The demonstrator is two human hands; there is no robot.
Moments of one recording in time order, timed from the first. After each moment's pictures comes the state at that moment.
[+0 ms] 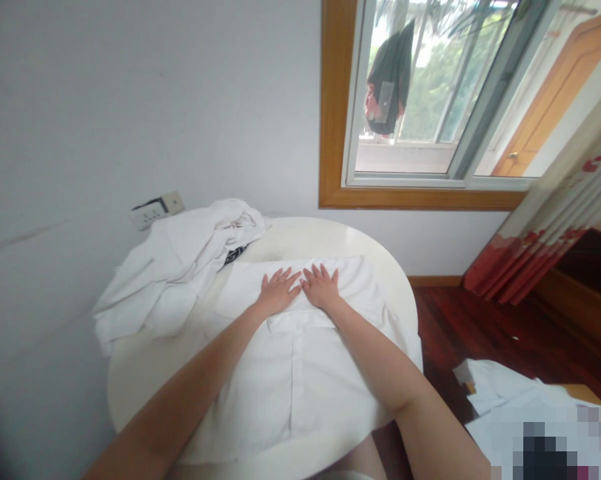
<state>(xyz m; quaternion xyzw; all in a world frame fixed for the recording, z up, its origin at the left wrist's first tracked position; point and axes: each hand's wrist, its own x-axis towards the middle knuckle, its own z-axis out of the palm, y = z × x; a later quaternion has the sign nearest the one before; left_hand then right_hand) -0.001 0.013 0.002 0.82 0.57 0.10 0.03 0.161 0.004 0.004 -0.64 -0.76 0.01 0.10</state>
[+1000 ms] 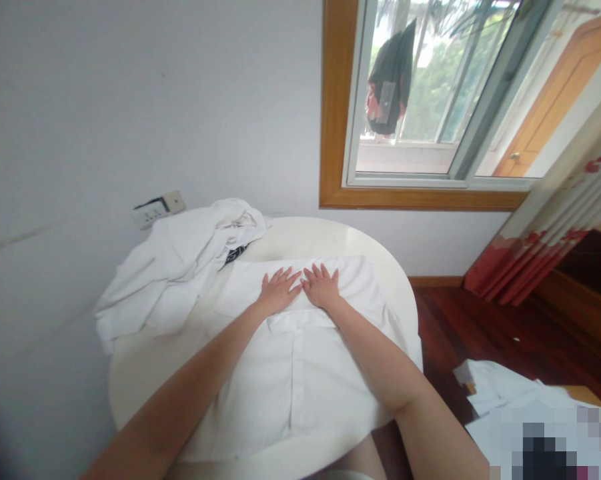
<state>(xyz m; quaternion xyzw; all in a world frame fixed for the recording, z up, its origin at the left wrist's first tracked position) -0.001 0.014 0.002 0.82 0.57 0.10 0.03 0.161 0.003 0.005 -0.64 -0.76 0.02 0.09</state>
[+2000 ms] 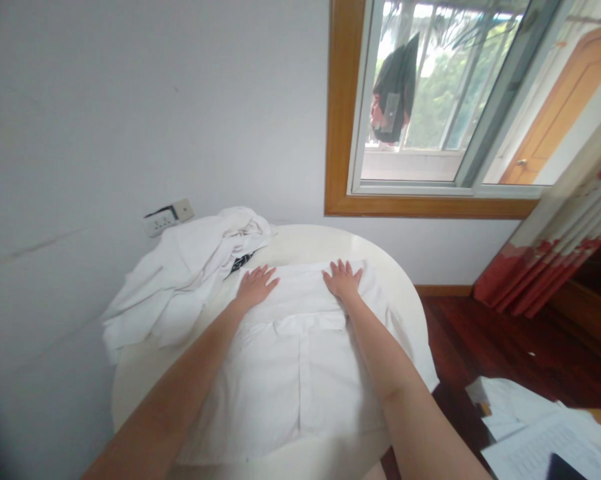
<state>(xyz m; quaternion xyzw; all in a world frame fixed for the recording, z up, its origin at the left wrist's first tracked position) -0.083 0.081 -0.009 0.78 0.62 0.11 -0.06 0.199 0.058 0.006 -0.74 -0.67 0.02 0.07</state>
